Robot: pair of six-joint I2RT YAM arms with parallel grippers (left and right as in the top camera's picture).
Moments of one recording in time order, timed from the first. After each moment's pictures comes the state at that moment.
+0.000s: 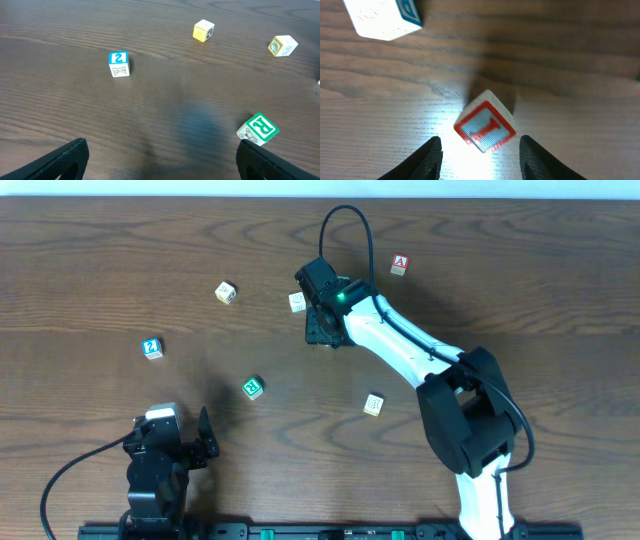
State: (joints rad) left arm -0.05 0.01 0.16 -0.61 -0.14 -0.11; right arm 0.61 2.14 1.63 -0.78 0.08 0.66
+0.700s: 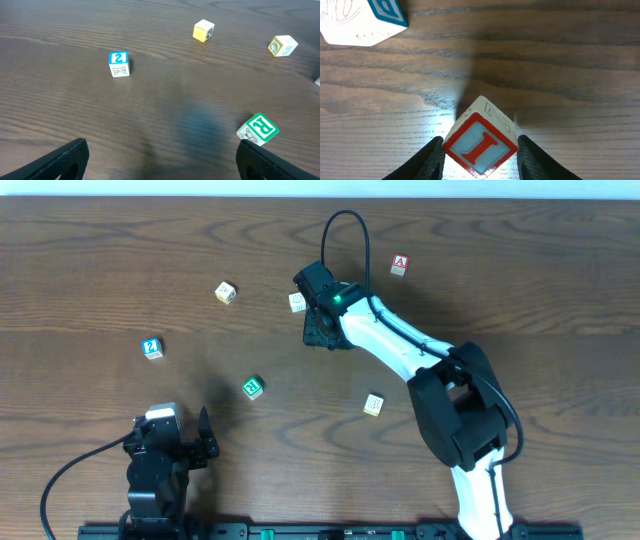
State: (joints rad) left arm -0.05 0.01 0.16 -0.61 -0.14 -0.11; right arm 0.61 2.18 1.63 -0.74 0.07 0.72
